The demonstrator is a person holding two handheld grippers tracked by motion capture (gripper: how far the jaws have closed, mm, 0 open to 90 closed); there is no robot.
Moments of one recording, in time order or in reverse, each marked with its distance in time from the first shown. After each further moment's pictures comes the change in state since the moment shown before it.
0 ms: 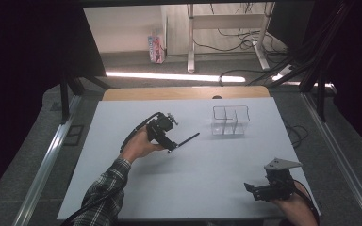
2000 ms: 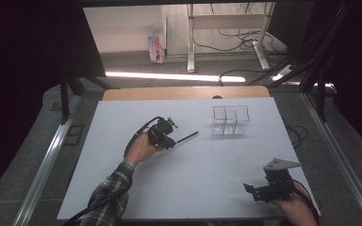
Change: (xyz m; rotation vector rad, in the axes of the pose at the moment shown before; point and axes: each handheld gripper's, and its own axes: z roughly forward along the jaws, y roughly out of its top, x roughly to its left) left arm 0.004 -0.012 0.019 -0.034 -0.133 -0.034; right arm 0.001 0.000 0.001 0.008 0.019 -0.011
